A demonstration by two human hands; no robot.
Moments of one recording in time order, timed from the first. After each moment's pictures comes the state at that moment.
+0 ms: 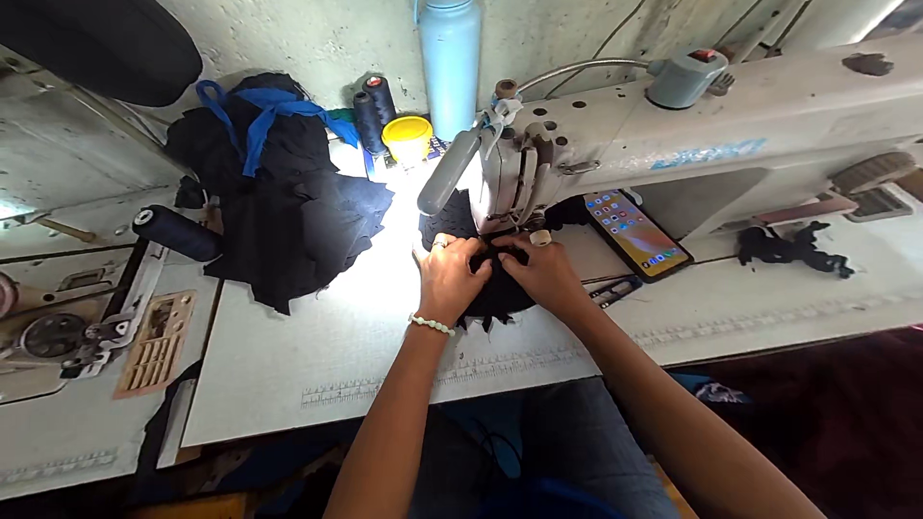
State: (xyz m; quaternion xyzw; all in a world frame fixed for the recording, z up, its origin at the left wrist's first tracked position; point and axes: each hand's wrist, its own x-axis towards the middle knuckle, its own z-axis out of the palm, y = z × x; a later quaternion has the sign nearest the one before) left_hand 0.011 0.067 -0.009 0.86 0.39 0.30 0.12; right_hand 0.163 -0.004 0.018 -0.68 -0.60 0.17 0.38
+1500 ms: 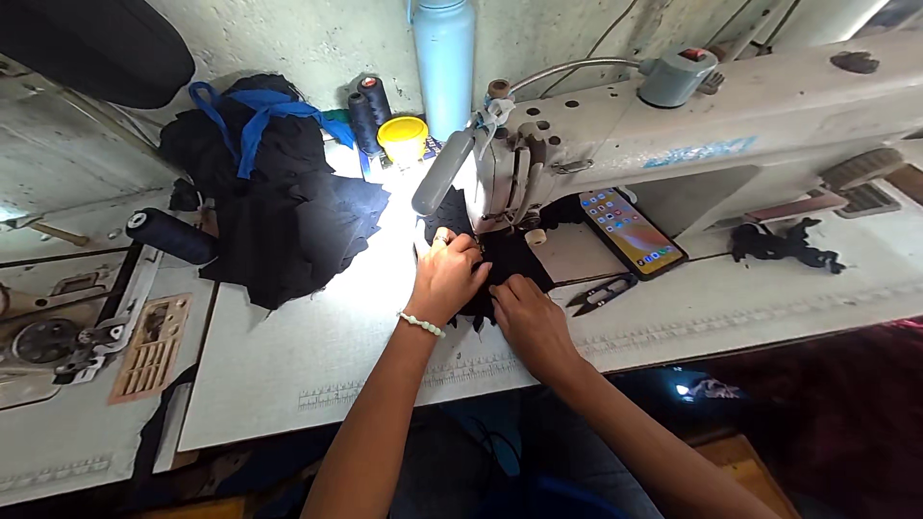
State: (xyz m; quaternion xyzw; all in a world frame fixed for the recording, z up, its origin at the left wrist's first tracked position) left_hand 0.004 0.071 0.004 0.92 0.29 0.24 0.06; right_hand 0.121 -0.053 -0.020 -0.67 -0.67 -0.07 0.31
